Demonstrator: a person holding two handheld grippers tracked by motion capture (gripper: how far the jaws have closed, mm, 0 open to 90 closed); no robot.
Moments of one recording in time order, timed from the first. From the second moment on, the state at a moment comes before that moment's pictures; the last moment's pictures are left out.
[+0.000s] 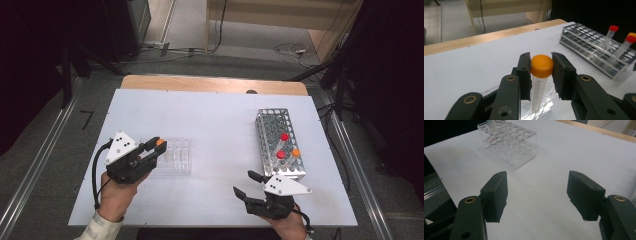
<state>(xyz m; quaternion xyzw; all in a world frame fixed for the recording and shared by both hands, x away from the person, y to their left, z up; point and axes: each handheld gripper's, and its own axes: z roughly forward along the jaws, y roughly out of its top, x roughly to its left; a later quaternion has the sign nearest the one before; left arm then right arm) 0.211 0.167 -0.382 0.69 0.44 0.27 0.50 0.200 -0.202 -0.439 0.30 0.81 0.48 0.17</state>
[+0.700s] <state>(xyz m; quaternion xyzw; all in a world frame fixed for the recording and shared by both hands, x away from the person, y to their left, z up) 0.223 0.155 -0.400 0.70 0.45 0.29 0.47 0.201 -0.213 -0.441 0.32 0.80 0.48 0.17</state>
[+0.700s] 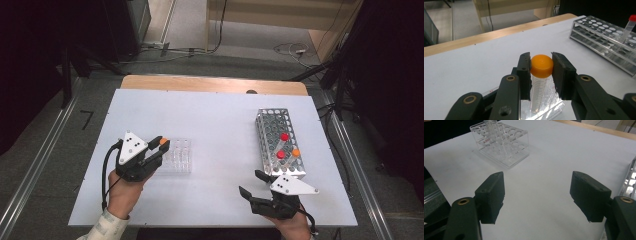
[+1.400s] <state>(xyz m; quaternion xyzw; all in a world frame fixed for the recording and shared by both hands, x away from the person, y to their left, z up) 0.227 0.151 -0.425 0.71 0.46 0.28 0.45 0.200 -0.214 -0.440 0.33 0.80 0.48 0.17</state>
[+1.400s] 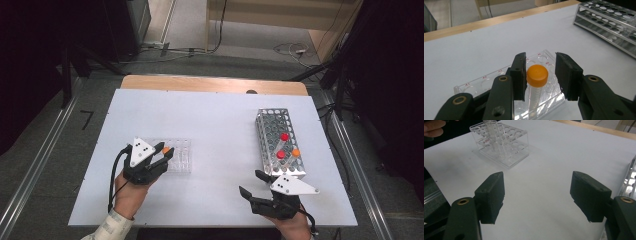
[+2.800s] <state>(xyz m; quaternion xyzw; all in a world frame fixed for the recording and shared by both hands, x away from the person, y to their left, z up) 0.224 0.156 -0.421 0.67 0.49 0.31 0.46 0.227 -0.297 -0.444 0.45 0.73 0.45 0.26</state>
